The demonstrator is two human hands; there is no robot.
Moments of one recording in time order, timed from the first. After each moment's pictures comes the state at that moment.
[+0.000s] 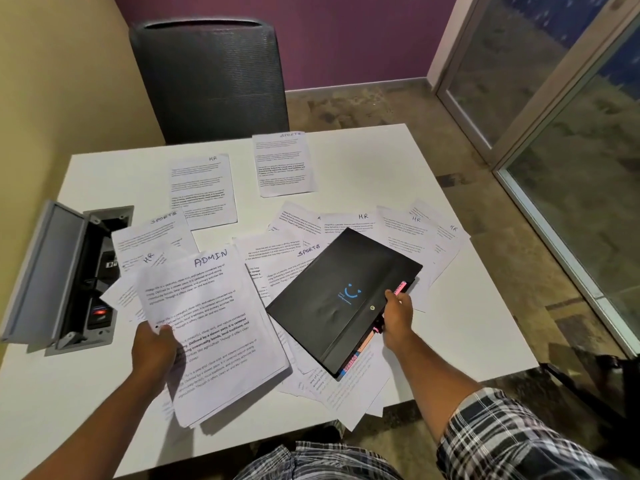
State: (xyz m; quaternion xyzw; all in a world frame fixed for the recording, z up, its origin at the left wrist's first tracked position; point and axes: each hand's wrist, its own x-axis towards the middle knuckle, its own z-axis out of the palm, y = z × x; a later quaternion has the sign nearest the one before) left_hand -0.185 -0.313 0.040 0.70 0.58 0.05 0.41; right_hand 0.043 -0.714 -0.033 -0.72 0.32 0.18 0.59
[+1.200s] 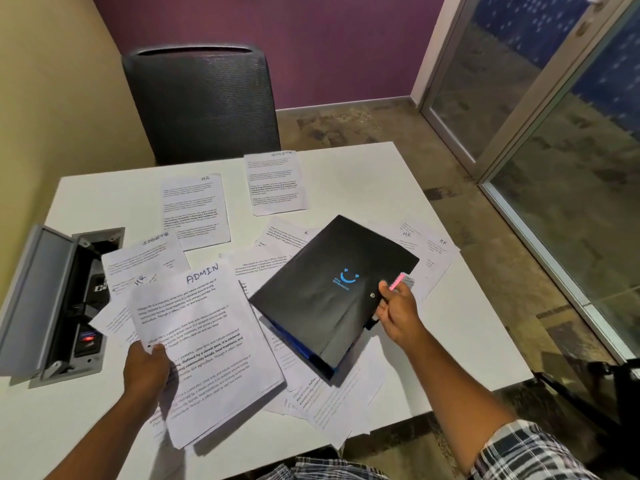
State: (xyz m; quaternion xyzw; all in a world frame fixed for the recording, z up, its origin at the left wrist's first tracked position) left_hand -0.171 -0.315 0.059 0.69 0.58 0.06 0.43; right_hand 0.072 -0.695 0.050 -0.53 0.24 0.18 0.79
